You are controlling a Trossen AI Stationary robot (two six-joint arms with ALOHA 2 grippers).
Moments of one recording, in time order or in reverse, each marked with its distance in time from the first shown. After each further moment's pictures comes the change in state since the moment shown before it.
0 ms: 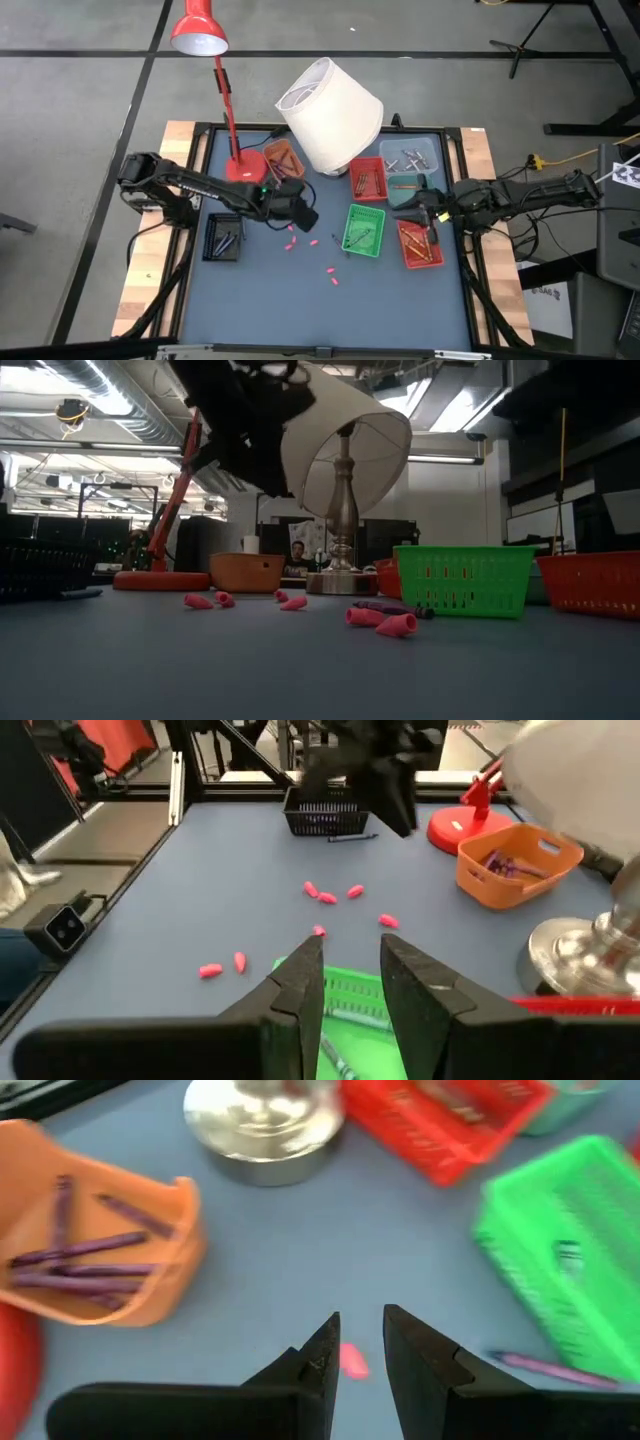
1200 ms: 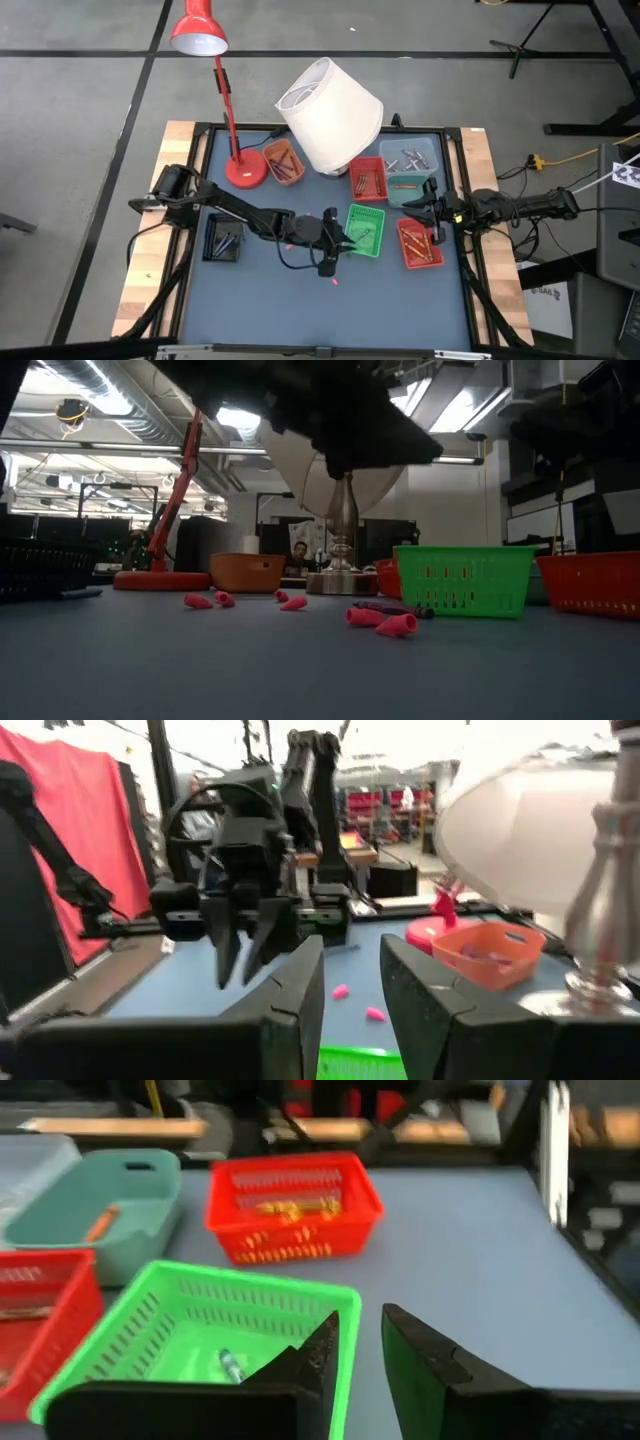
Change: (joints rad) left arm -0.093 0.307 0.000 0.954 0.398 0.757; right arm 0.000 -0.500 -0.504 0.447 0.067 0.005
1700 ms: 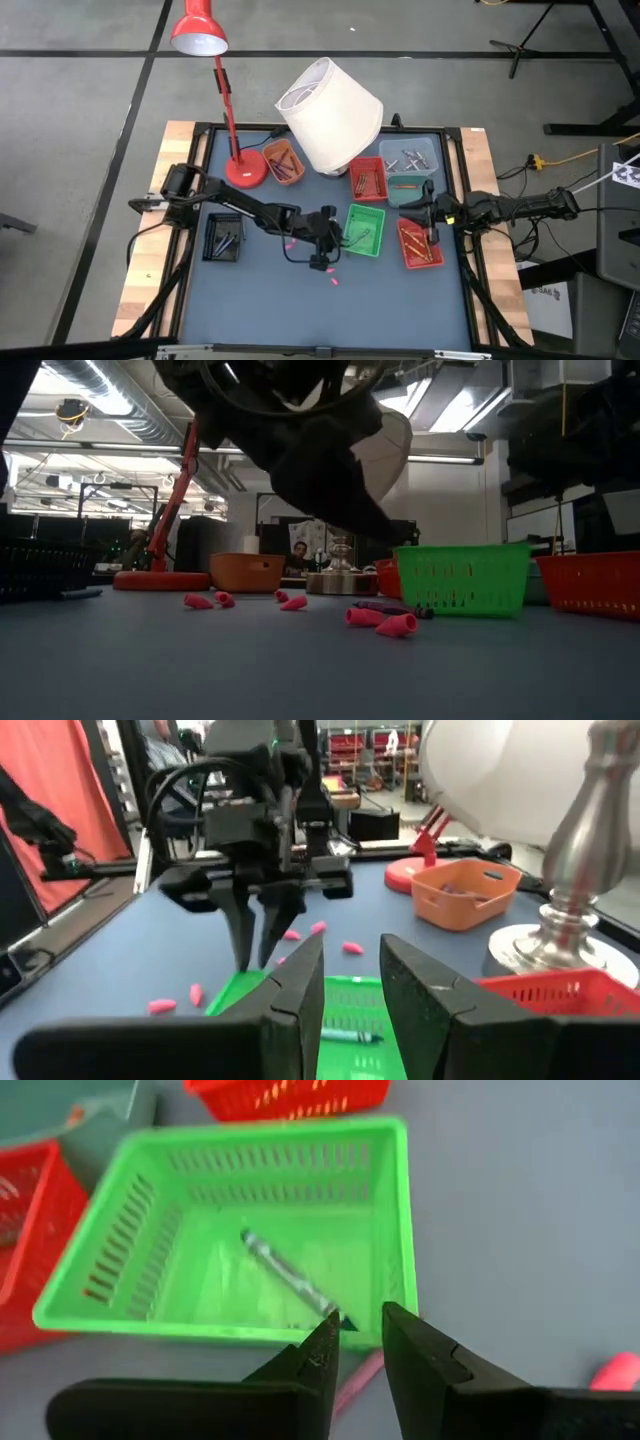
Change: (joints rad) left arm 0.062 0.053 0.000 -0.214 0.090 0.193; right arm 0.000 0.000 0.000 -0.163 0.039 0.003
